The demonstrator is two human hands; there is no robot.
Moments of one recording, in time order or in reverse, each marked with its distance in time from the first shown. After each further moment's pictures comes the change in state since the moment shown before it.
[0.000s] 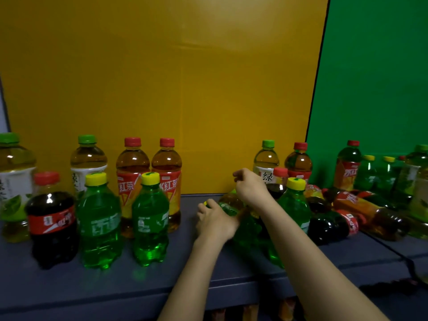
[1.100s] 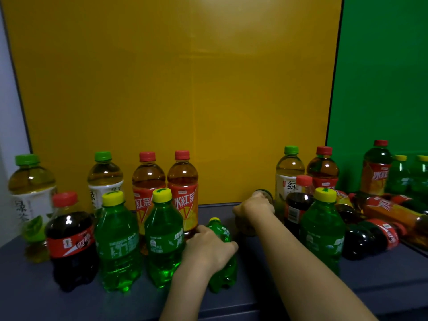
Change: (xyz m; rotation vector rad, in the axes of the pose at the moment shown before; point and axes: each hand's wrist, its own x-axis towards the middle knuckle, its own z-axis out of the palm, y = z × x) left_hand -0.017 -0.037 -0.044 0.197 -0.040 -0.110; right_hand 0.054 0.009 0.059 -0.268 -0.139 0.512
